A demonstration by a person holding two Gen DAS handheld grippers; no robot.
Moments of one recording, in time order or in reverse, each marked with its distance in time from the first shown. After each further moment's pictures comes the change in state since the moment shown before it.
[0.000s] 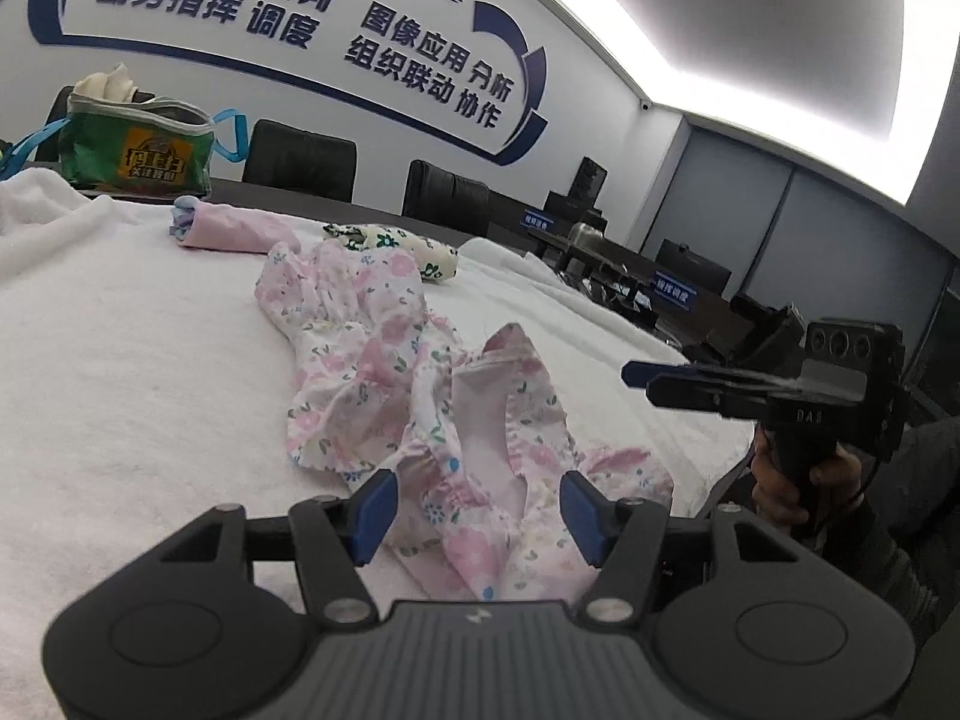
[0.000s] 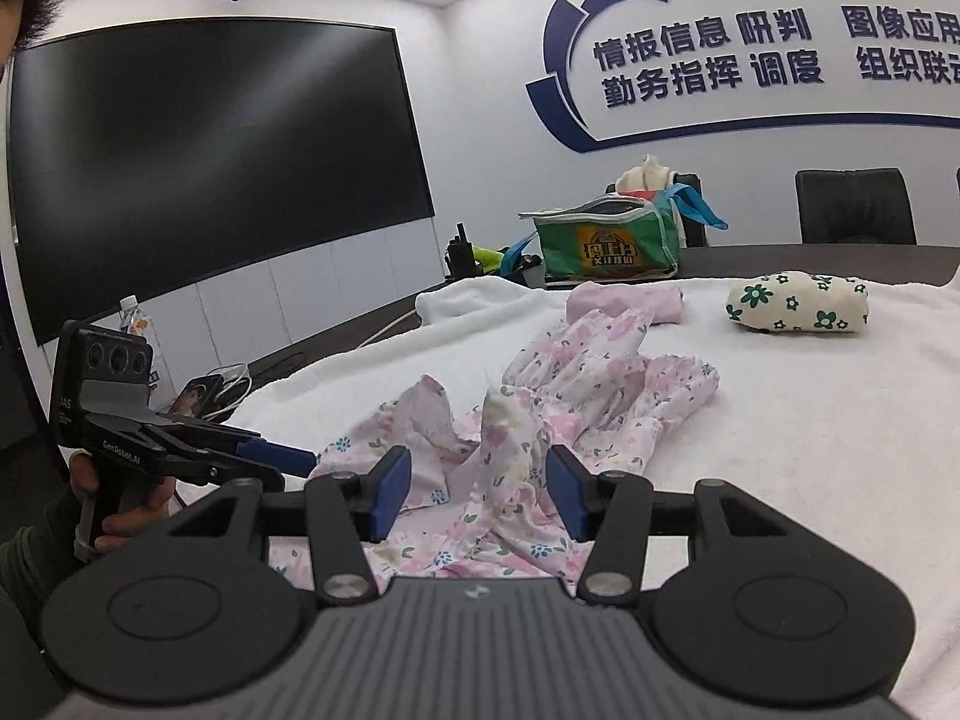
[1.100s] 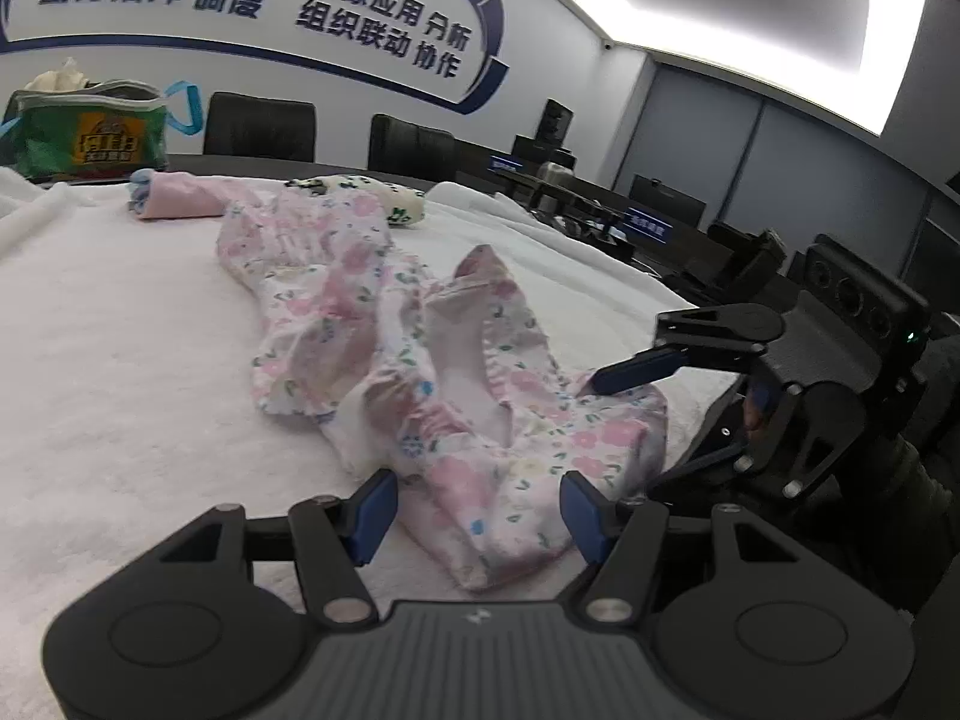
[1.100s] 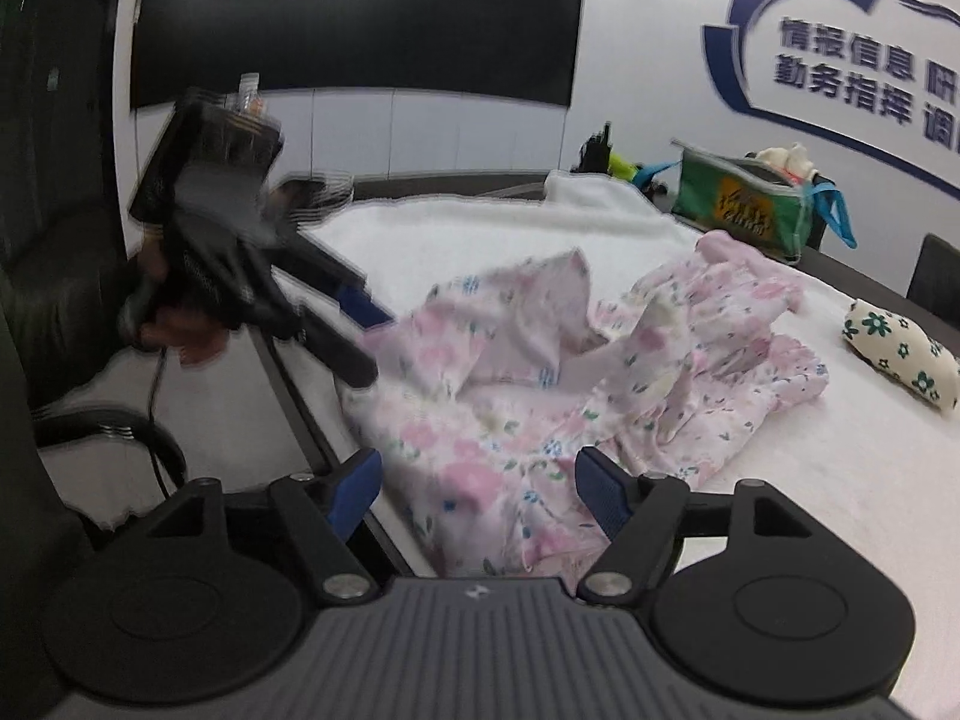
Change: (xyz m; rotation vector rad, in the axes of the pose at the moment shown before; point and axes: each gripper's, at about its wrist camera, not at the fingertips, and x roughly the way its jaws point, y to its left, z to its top) left arm 0.016 -0.004 -0.011 0.091 0.103 -0.046; right arm 0.026 0.050 -0.023 -0.417 0.272 0.120
